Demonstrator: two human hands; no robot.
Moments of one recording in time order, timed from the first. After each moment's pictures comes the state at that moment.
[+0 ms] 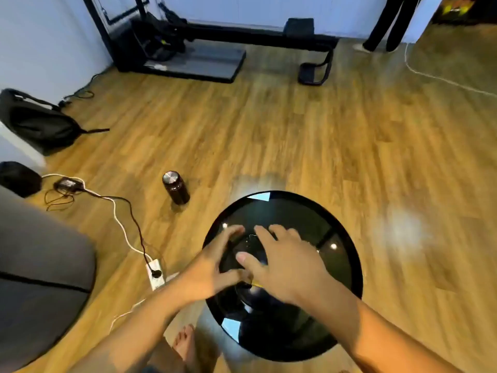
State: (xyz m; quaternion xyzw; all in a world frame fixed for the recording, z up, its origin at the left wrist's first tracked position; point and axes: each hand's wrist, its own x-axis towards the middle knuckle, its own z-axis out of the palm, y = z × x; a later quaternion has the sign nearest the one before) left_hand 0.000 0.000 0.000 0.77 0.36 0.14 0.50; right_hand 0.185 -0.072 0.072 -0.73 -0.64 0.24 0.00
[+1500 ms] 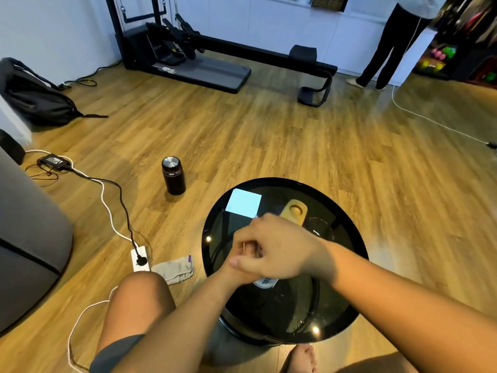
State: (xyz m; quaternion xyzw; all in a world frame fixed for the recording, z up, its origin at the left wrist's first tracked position) left_hand 0.028 -0.057 -0.133 0.73 0.39 0.20 0.52; right_hand 0.127 -0.092 0.012 -0.49 -0.85 0.19 0.08
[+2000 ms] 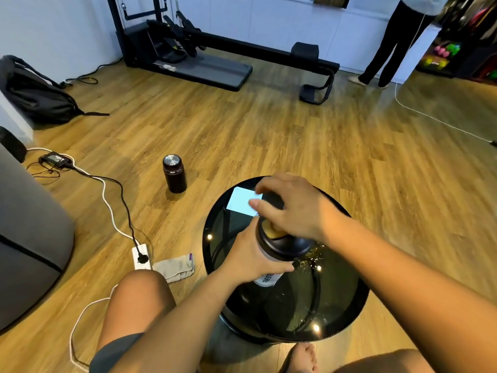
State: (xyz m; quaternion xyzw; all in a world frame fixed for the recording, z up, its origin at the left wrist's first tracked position) left_hand 0.030 -0.053 -0.125 0.72 0.40 0.26 0.50; right_hand 0.159 -0.062 0.021 -0.61 -0.76 0.14 0.14
